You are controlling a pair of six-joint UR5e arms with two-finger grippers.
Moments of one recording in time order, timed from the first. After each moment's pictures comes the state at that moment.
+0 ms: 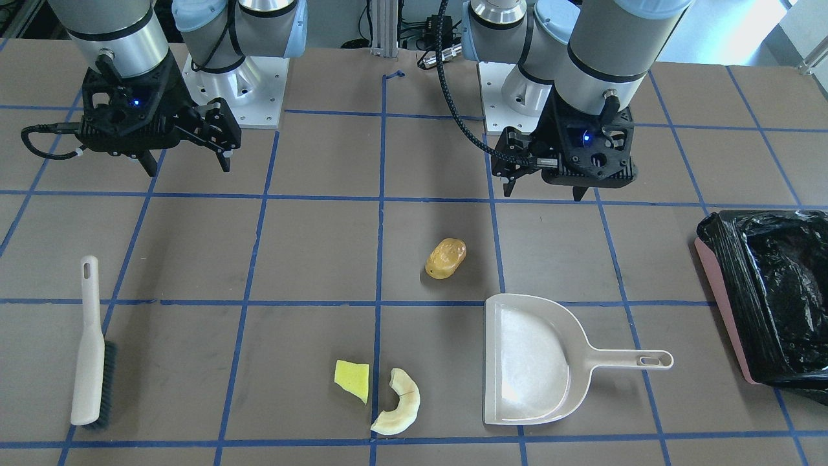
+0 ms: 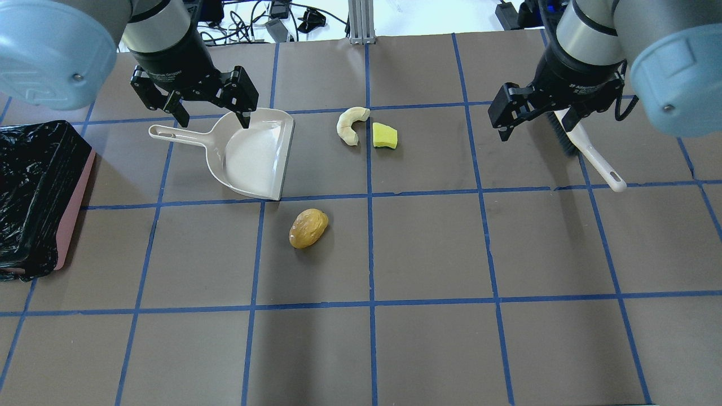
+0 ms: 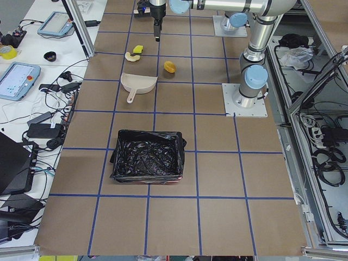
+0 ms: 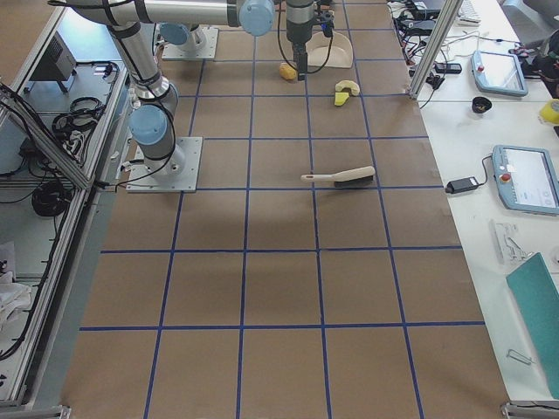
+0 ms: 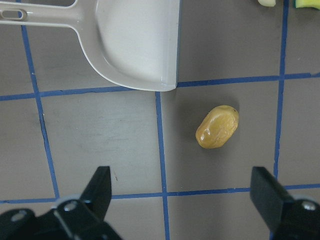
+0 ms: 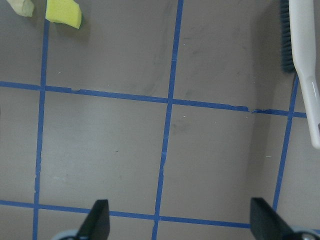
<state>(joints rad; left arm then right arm) -1.63 -1.66 -1.50 -1.54 1.59 0.00 1.56 -1.61 1.64 -1.66 -1.58 -0.12</state>
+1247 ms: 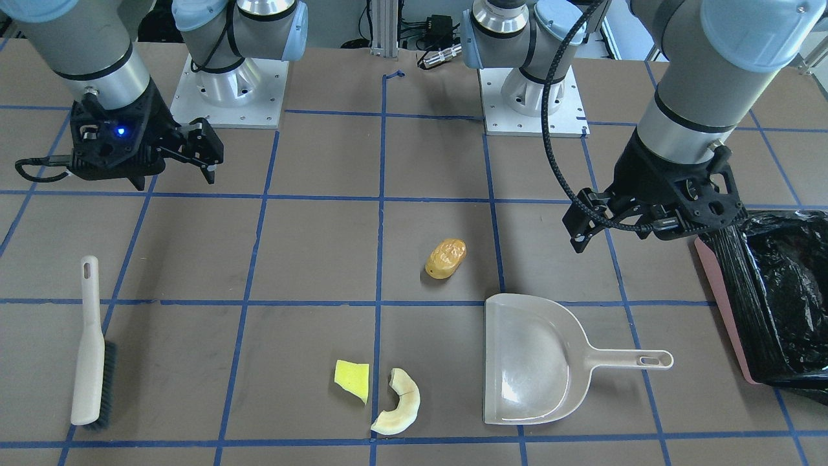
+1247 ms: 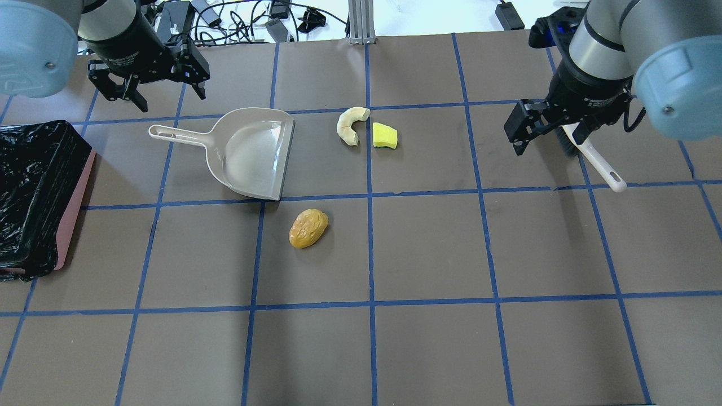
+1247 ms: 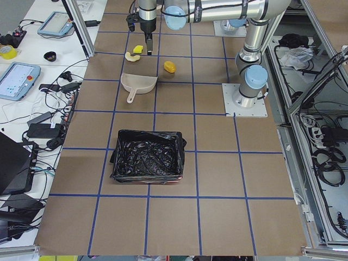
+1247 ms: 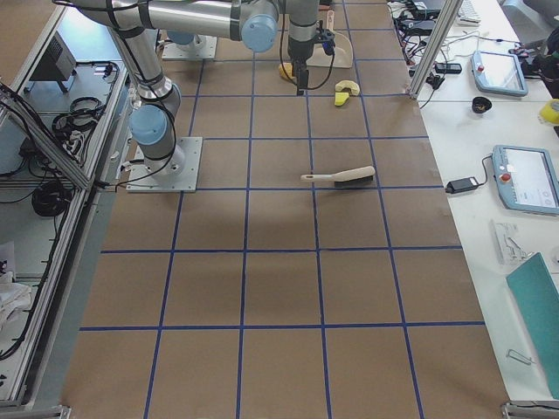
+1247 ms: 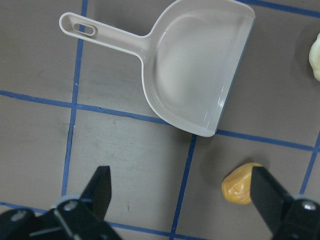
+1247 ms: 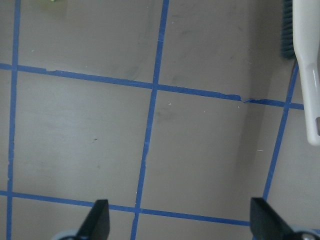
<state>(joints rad) -1.48 -1.71 -1.51 -1.36 1.59 -0.20 1.47 -1.58 1.70 -1.67 -1.57 -0.25</state>
